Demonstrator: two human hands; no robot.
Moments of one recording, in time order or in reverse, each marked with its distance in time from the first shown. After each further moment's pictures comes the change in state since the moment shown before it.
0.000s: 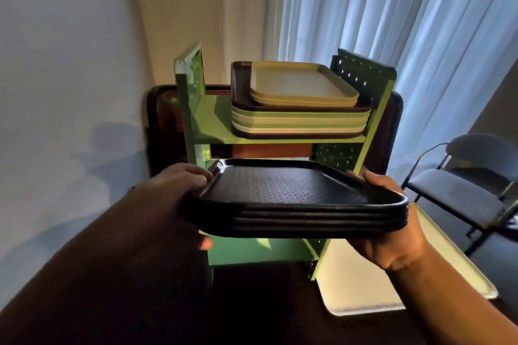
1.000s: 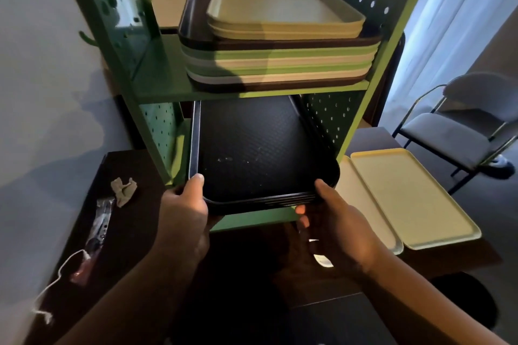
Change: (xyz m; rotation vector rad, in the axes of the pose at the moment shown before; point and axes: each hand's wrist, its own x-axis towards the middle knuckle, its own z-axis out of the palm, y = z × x) left_hand 0.083 -0.107 0.063 -0.427 0.493 -0.211; right_hand 0.010 0.070 -0.044 -0.281 0.196 0.418
